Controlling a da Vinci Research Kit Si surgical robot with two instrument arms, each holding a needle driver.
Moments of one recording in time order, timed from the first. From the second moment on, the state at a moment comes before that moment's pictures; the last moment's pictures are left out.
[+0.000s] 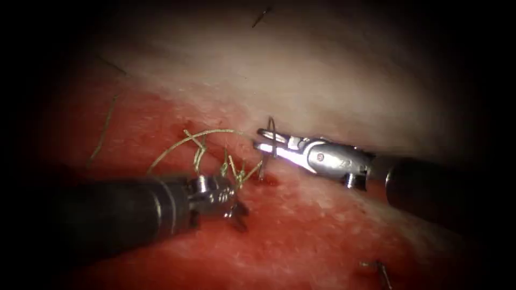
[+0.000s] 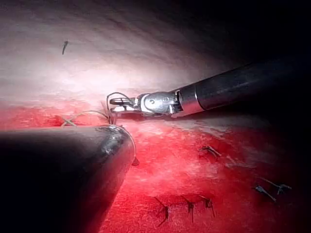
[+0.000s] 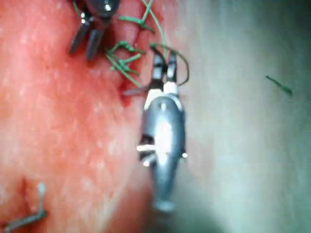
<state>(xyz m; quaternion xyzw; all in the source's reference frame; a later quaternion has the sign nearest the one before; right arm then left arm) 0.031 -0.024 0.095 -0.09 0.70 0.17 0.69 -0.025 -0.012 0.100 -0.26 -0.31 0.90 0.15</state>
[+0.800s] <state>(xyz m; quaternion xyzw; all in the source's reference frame) 0.031 -0.023 0.094 -0.05 0.69 0.22 0.69 -0.025 -0.014 0.106 -0.27 -0.31 0.90 0.15</state>
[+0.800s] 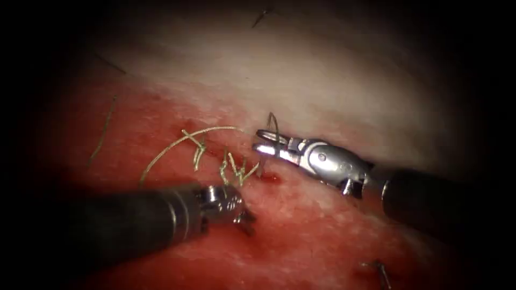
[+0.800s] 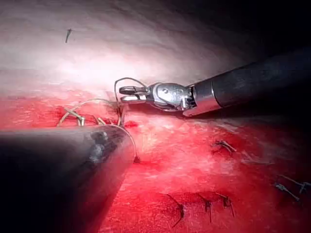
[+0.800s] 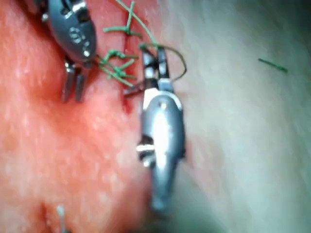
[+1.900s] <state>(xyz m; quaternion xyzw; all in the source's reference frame) 0.031 -0.023 0.094 -0.05 0.68 0.17 0.71 -0.025 -0.015 0.108 -0.27 -0.32 0.90 0.15</state>
